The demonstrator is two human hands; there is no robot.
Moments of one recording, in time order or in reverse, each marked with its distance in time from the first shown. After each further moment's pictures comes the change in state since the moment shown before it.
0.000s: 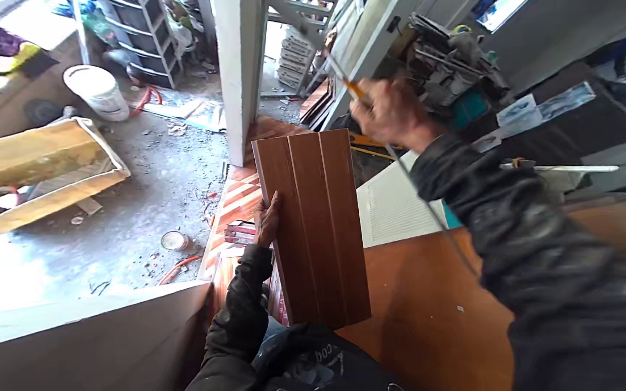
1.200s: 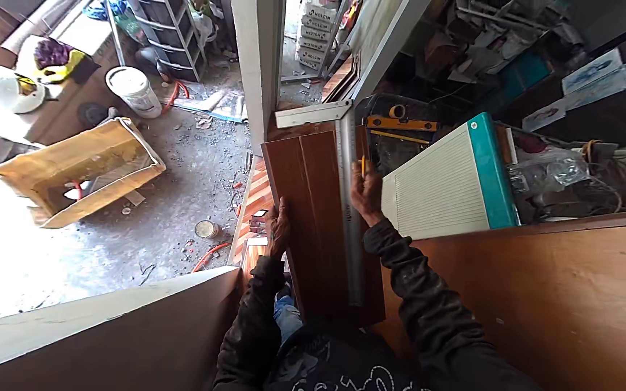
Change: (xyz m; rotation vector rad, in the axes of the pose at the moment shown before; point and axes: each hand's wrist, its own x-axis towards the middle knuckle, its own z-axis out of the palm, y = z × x) left_hand -0.018 0.009 -0.013 0.117 0.040 0.050; right_hand -0.086 -0.001 0.215 0.625 0.394 0.308
